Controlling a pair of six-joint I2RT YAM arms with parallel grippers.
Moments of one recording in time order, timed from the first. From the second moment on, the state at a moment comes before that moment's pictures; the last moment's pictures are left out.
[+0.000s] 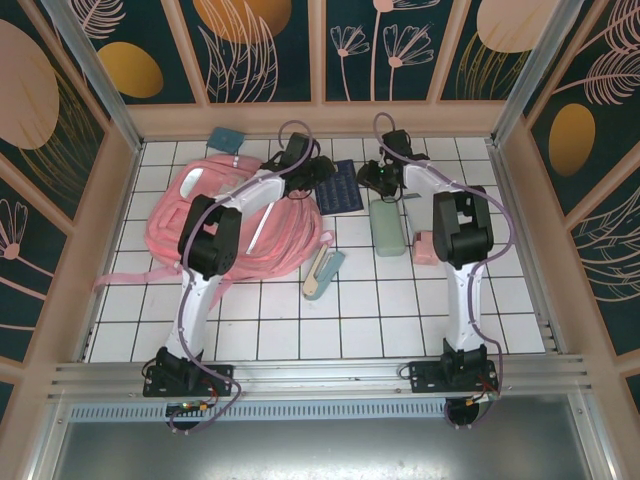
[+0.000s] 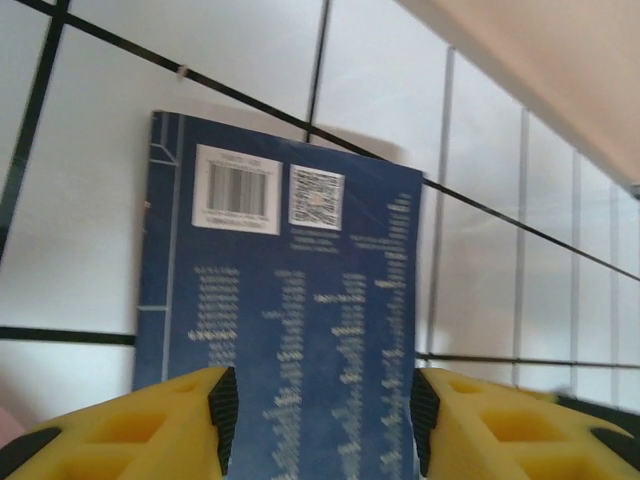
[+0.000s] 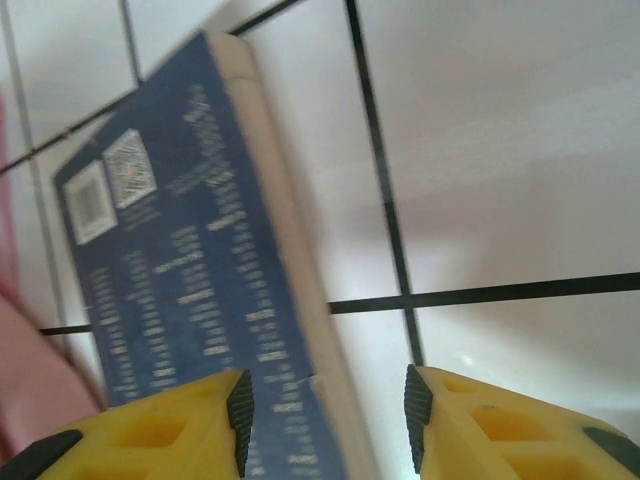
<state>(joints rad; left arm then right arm) -0.50 2.36 1.91 -0.29 0.09 -0.92 0.26 2.25 1.73 -0.47 -0.28 0.57</state>
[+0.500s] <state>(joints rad) -0.50 2.44 1.99 -0.42 0.03 -0.92 0.29 2.31 1.78 -0.49 -0.26 0.54</state>
